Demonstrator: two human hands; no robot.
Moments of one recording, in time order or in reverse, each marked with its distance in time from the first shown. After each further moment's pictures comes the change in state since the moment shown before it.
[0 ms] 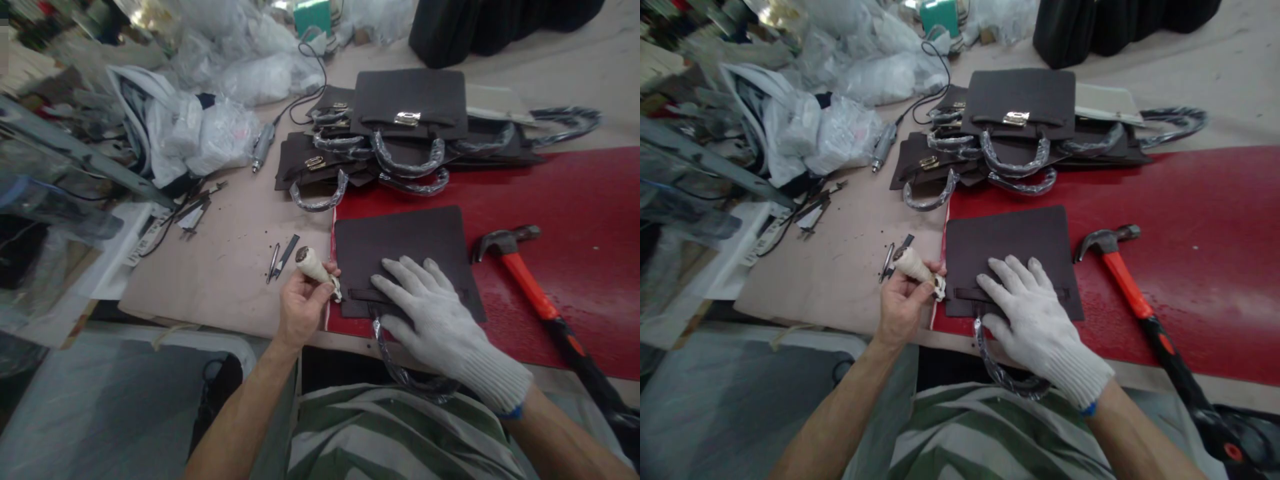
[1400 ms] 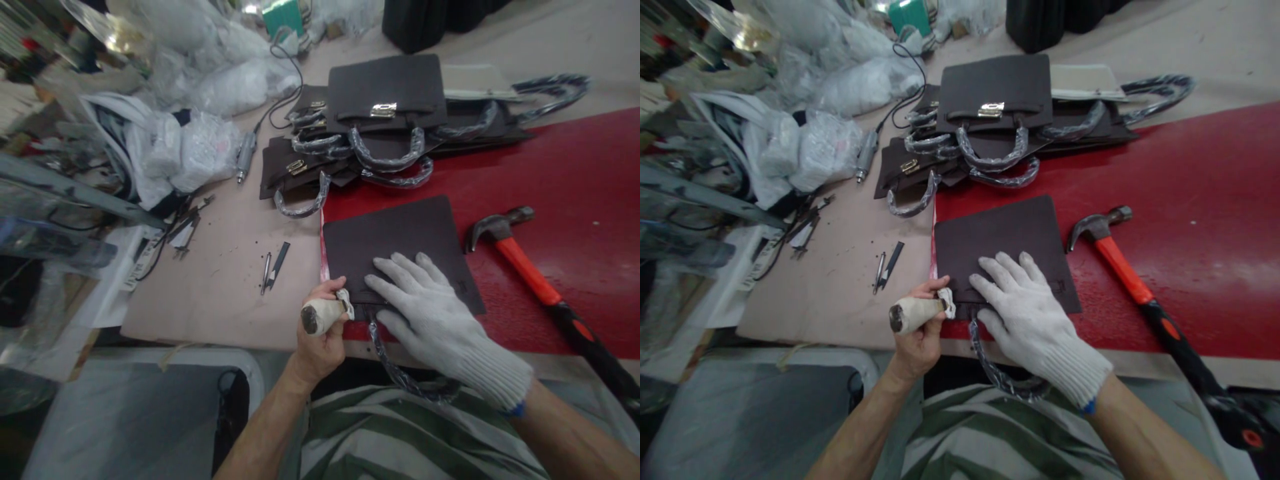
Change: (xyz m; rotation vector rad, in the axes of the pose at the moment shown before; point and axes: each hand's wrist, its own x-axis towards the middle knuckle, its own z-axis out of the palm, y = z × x) left_hand -0.028 -0.017 0.013 0.358 -0.185 0.454; right_hand -0.001 -0.001 0.001 0.028 0.051 0.023
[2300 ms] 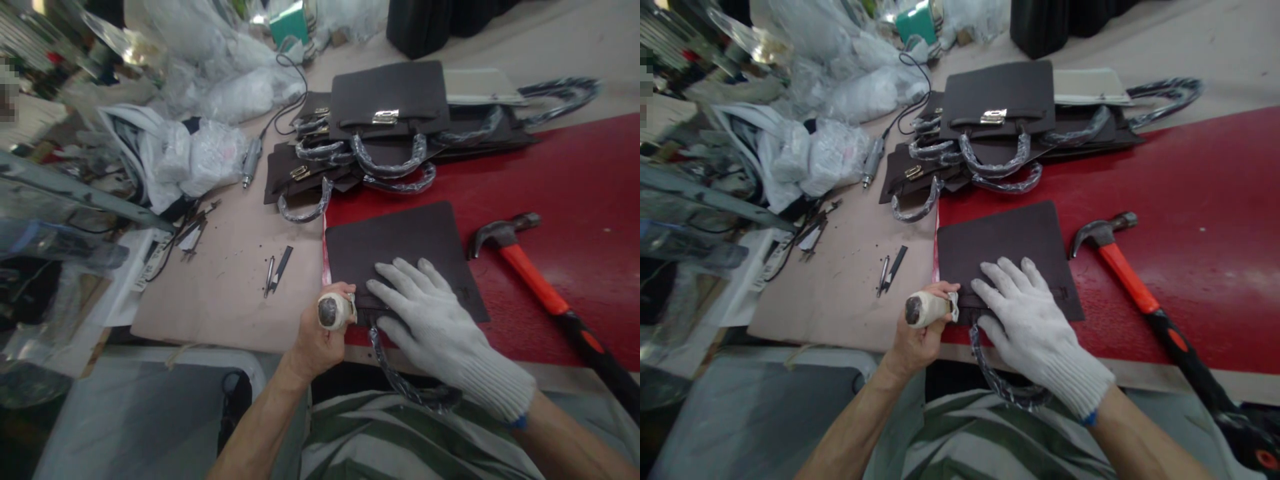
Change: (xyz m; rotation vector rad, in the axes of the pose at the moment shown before) left_hand 0.022 0.008 -0.008 0.103 -0.204 0.011; right_hand 0.000 0.000 0.001 0.013 0.024 0.002
